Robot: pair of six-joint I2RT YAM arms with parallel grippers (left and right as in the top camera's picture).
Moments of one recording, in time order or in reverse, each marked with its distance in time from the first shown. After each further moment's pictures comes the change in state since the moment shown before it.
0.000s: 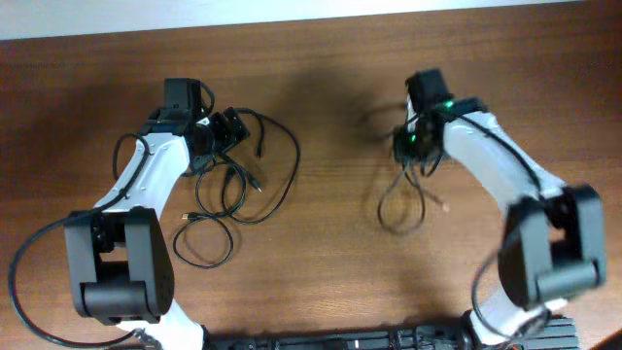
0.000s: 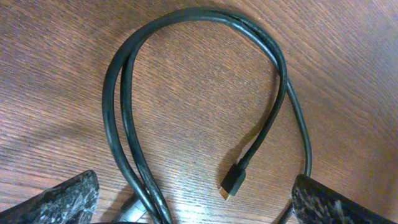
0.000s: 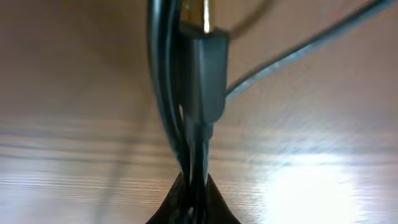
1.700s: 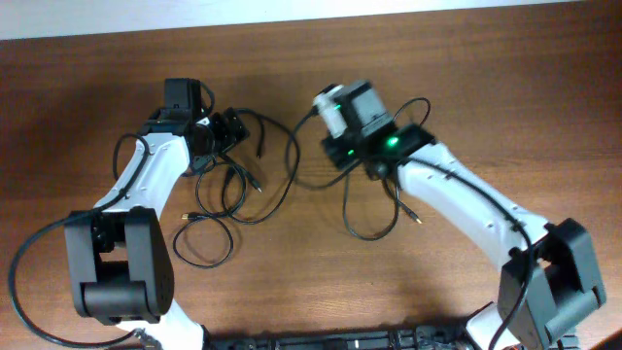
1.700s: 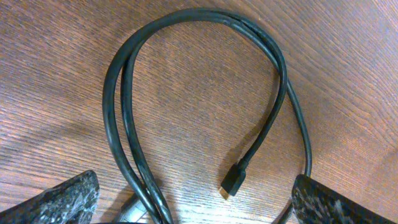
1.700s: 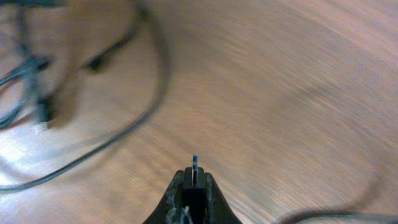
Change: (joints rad) left arm 0.000 0.000 0.000 0.000 0.000 0.000; right arm 0.313 -0.103 -0.032 0.300 0.014 -0.236
